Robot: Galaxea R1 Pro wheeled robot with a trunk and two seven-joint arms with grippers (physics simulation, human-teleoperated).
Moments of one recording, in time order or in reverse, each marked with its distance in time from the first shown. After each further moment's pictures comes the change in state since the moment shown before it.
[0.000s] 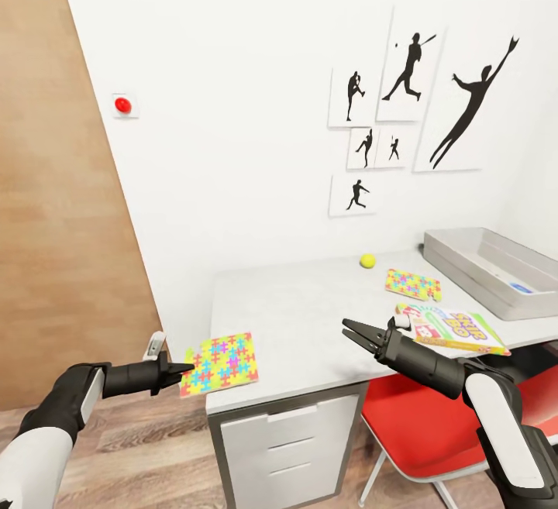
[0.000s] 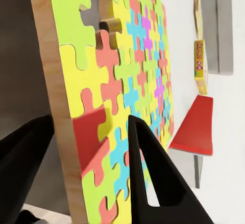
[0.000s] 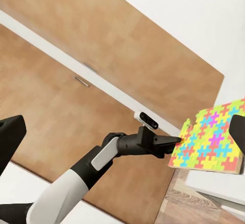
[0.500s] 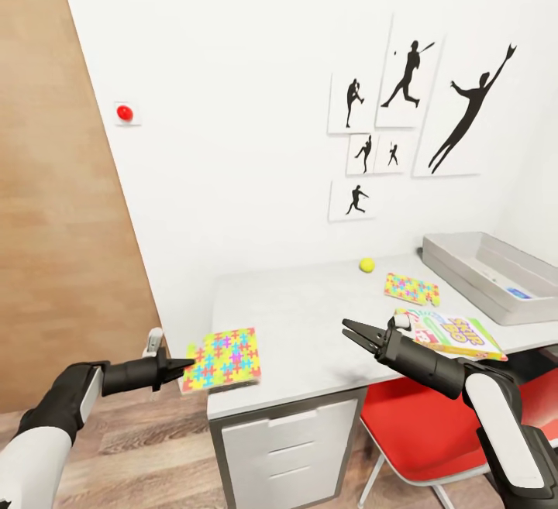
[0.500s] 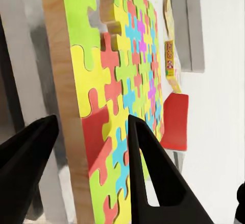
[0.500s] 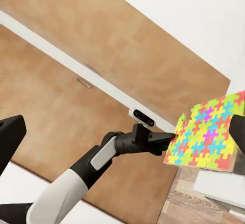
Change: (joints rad) left arm 0.000 0.003 -0.004 -0.008 -0.002 0.001 -0.092; right arm 0.000 0.000 0.000 0.000 0.001 0.000 0.000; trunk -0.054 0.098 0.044
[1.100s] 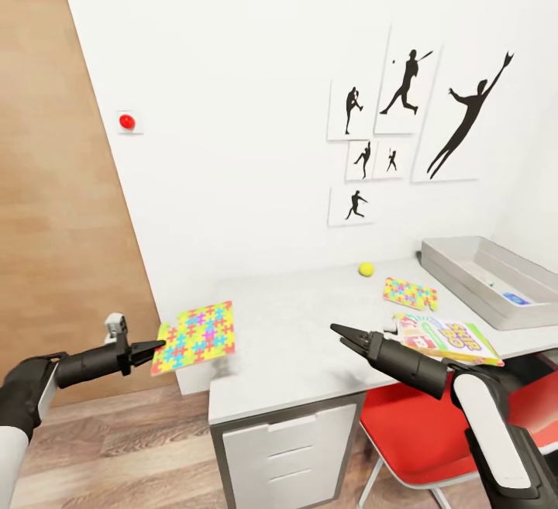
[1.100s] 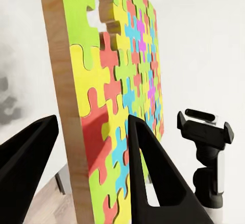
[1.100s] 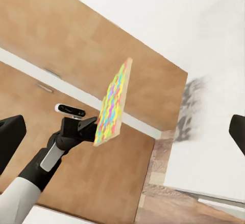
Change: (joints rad) left arm -0.001 0.136 -0.002 -0.045 -0.009 0.009 -0.304; right arm 0.000 0.041 0.021 0.001 -0.003 -0.001 -0.236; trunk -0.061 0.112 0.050
